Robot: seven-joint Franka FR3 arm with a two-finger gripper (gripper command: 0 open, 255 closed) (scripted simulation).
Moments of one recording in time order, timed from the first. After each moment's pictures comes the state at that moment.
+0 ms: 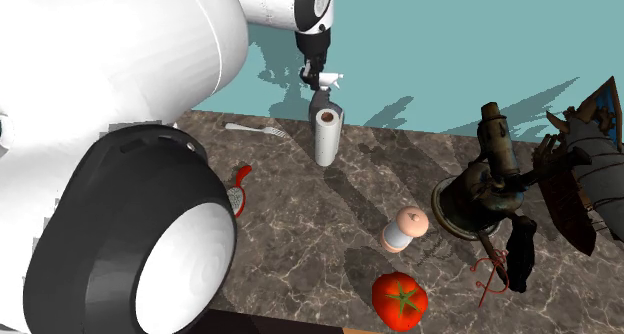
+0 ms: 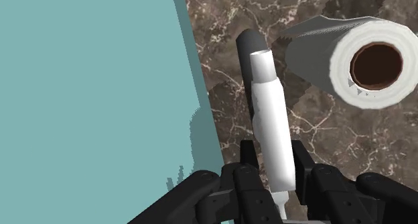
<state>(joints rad) -0.04 0.35 -0.59 -1.60 0.15 1.96 -1.58</state>
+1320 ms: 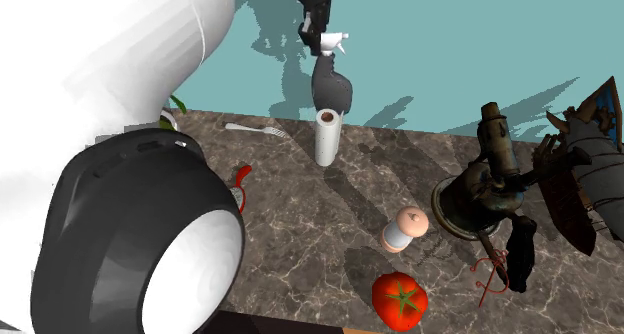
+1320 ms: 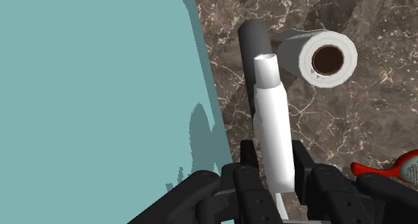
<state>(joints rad) -0.07 0.35 -0.60 -1.33 0.15 1.68 -1.58</state>
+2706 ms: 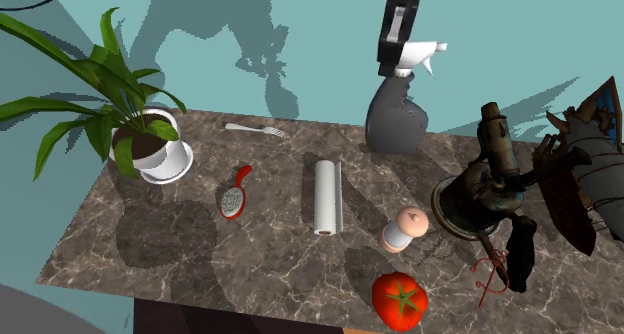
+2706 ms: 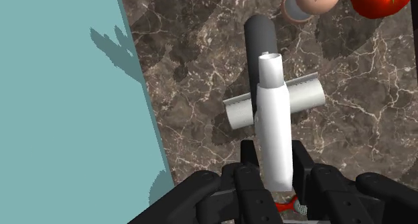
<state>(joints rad) -0.07 -0.18 -0.67 -1.58 -0.16 1.51 -1.68</state>
